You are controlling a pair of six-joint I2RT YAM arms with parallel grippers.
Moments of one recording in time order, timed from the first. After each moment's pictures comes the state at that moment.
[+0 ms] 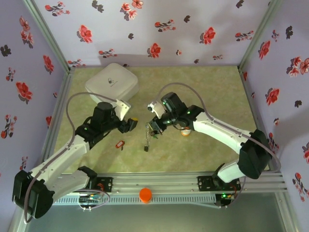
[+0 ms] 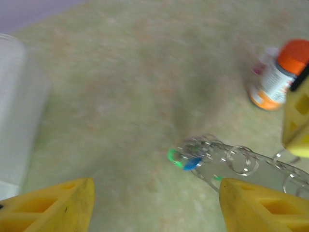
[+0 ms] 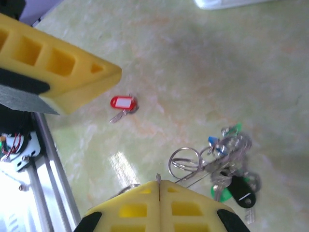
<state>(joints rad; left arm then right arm) -0.56 1.01 0.70 -0.26 0.24 0.12 0.81 1.45 1.09 -0.49 -0.43 0.03</state>
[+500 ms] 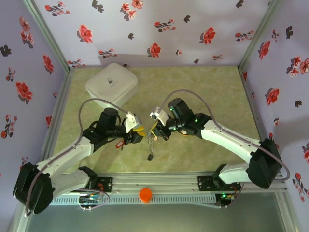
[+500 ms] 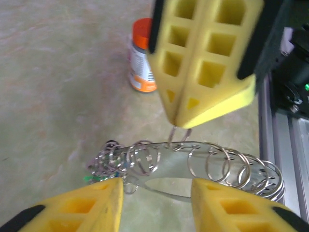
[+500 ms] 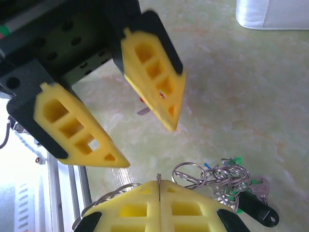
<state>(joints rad) -0.63 1.07 0.61 -0.16 0.65 0.28 0.81 1.32 0.96 -0.39 -0.53 -0.10</state>
